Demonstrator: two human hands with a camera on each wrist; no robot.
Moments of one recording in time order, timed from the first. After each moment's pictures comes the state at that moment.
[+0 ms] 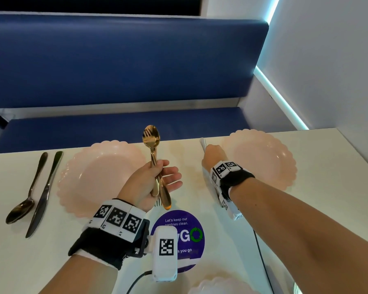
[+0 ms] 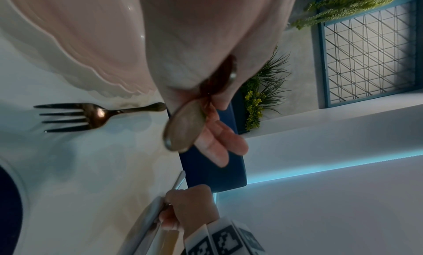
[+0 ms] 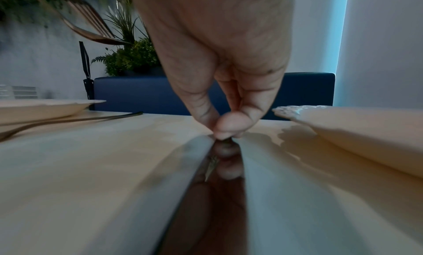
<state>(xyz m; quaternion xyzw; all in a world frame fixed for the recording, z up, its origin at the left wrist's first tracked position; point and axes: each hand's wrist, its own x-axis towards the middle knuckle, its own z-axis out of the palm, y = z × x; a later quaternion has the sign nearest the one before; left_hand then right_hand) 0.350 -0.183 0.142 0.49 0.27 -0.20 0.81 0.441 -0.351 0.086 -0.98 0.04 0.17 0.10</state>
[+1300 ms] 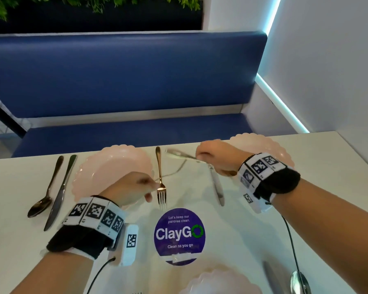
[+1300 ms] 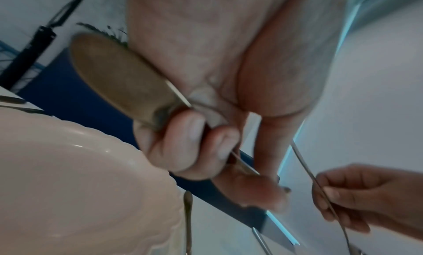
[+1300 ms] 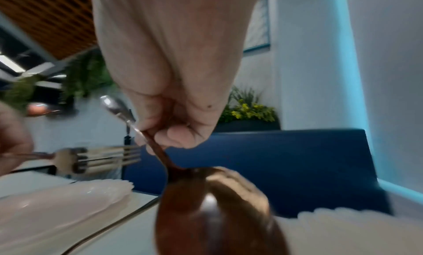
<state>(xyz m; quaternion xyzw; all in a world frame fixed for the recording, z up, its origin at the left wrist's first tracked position) 0.337 -0.136 0.146 0.87 0.07 -0.27 0.40 0.411 -0.371 0.154 -0.93 -0.26 0.17 0.20</state>
